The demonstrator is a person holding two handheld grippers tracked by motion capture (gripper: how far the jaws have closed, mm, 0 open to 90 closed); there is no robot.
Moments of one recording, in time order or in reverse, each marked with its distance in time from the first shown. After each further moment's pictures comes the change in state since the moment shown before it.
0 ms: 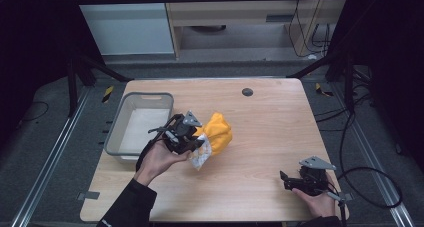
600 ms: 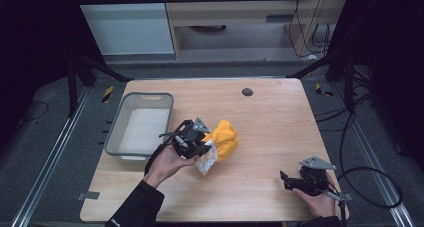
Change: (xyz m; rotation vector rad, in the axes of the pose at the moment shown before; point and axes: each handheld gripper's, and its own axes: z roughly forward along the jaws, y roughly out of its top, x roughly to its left) left arm -0.010 -0.002 0.028 0.027 -0.029 0.025; right arm 0.000 0.000 0.000 0.000 0.004 0.004
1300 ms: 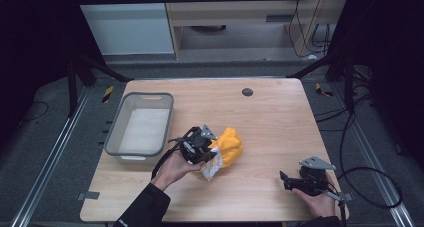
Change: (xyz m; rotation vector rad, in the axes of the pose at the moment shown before) left arm -0.008 -0.006 0.029 0.027 -0.041 0.016; right arm 0.000 0.000 0.001 0.001 -0.005 -0.010
